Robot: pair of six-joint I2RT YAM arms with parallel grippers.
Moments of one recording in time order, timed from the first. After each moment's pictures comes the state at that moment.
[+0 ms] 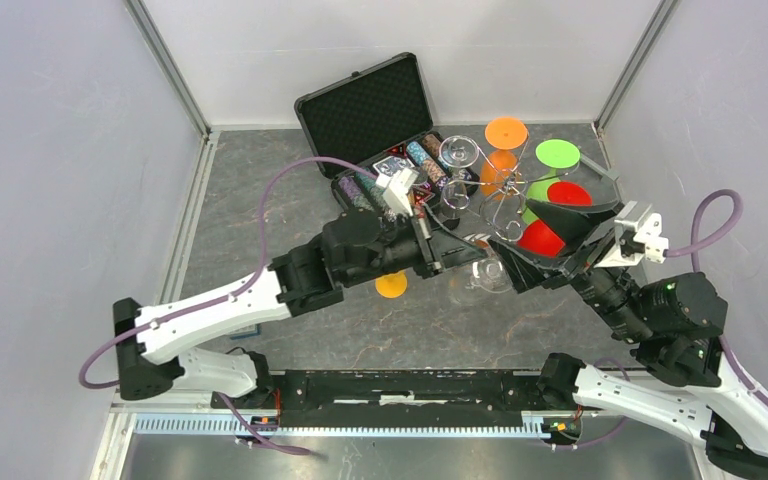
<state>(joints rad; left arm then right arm) -1.18 1.29 1.26 -0.02 0.02 -1.19 1.06 0.50 1.04 -0.21 0.29 0.00</state>
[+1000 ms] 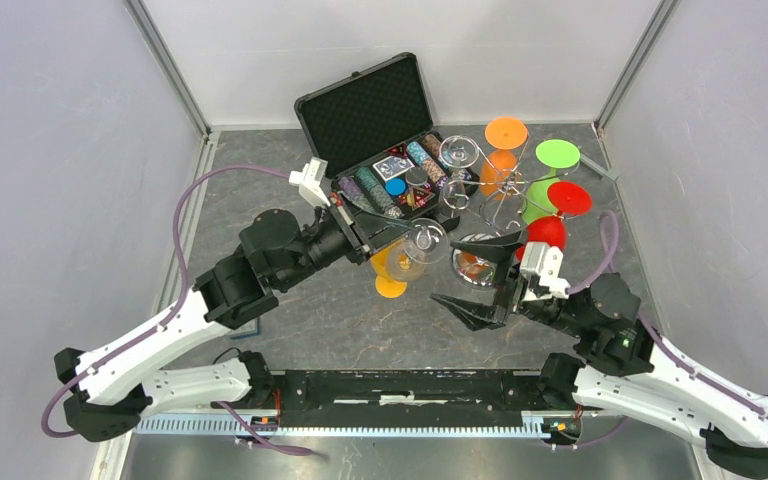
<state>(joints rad) -1.02 0.95 1.12 -0.19 -0.09 -1.19 1.06 0.53 0.75 0.02 -0.14 -0.09</state>
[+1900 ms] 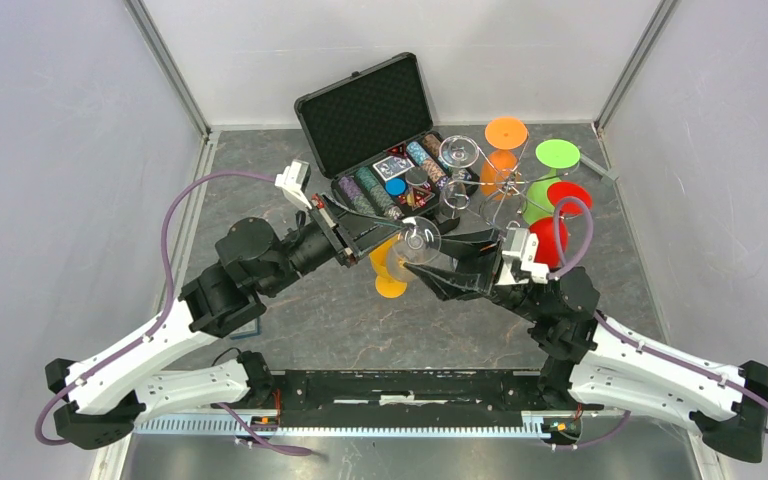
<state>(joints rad) -1.02 0.87 1.09 -0.13 -0.07 -1.23 1.06 0.76 0.63 0.60 -0.17 -0.02</state>
